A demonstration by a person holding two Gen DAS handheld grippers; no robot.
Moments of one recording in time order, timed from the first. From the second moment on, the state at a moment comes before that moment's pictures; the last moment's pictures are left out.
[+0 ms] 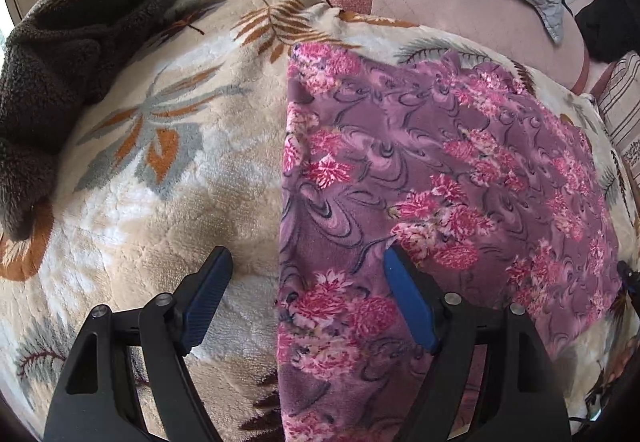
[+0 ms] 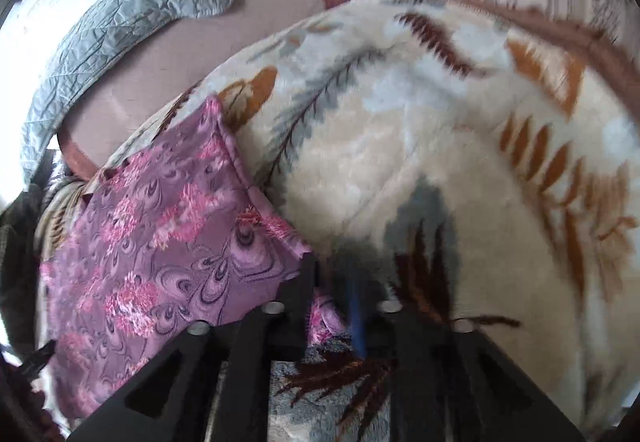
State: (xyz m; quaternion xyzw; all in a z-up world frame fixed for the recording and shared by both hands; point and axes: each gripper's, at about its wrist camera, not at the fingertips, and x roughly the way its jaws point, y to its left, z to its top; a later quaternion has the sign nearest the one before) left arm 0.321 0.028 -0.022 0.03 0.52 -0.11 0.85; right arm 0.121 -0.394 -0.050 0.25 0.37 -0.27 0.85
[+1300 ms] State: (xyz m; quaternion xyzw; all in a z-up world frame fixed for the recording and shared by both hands) left arm 0.334 0.142 -0.004 -0.12 0.50 0.00 0.86; right arm 0.185 -0.005 -0.079 -0.24 0.41 0.11 0.87
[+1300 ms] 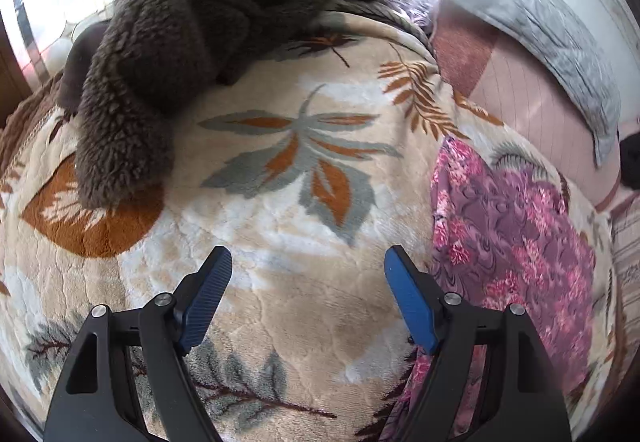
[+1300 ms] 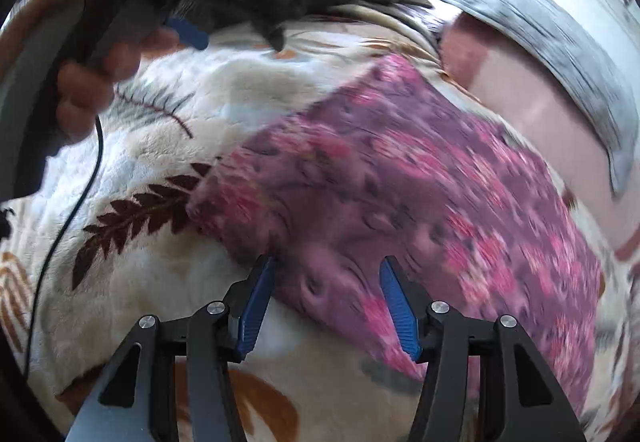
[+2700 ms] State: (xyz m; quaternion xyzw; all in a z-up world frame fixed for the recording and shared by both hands) left arm 0.423 0.021 -0.036 -0.16 0.68 -0.20 0.69; right arm 0.165 -0.006 -0.032 -0.30 0.24 0.06 0.92
